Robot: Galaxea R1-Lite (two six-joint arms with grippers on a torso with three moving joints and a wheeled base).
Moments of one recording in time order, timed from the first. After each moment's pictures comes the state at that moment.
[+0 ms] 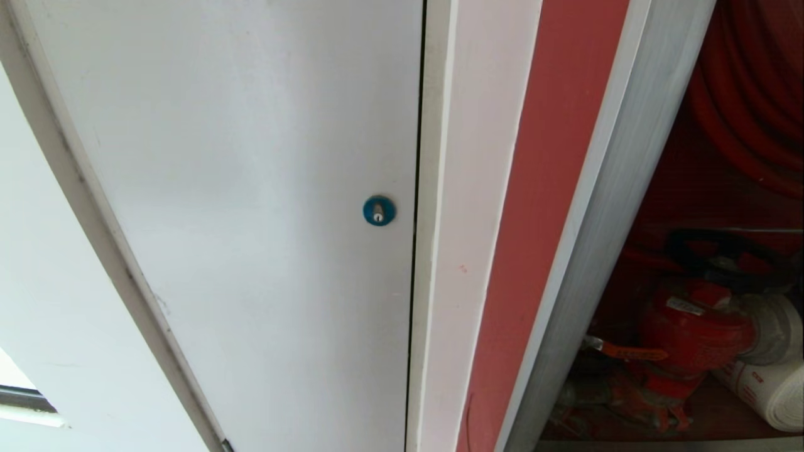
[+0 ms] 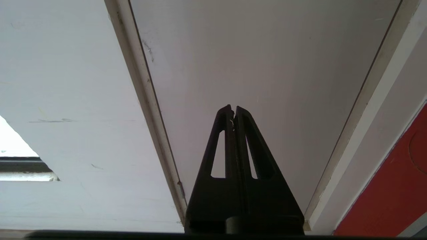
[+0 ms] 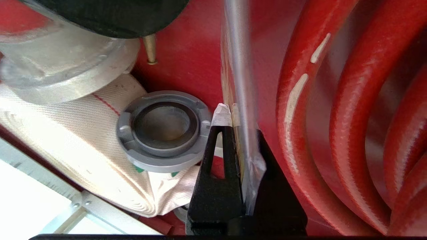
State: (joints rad) left arm 0.00 0.00 0.00 -0.01 -0.03 0.04; right arm -0.54 1.29 -1.19 0.31 0.25 -1.65
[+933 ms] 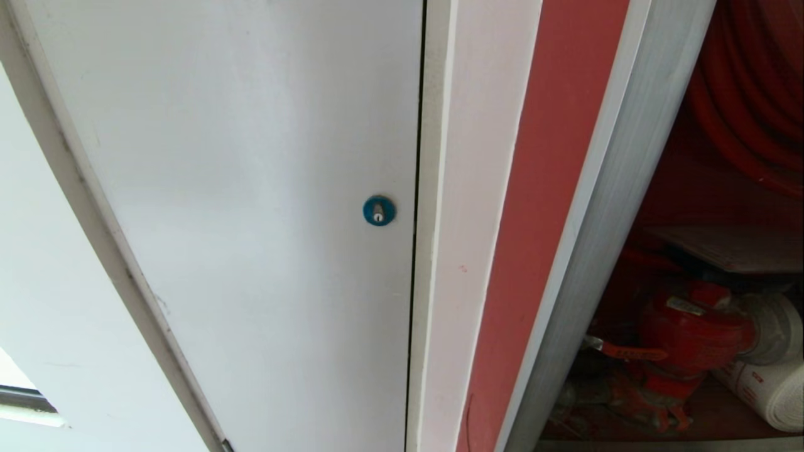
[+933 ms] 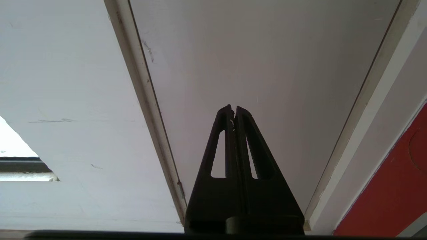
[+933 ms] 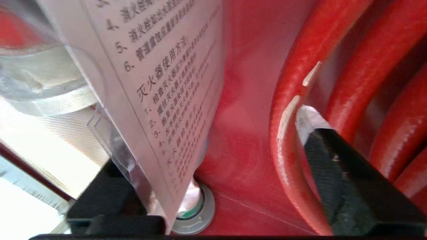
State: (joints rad) left arm 0.00 0.00 0.00 -0.01 -0.03 0.04; right arm -0.51 1.28 -1.14 0.25 0.25 -1.67
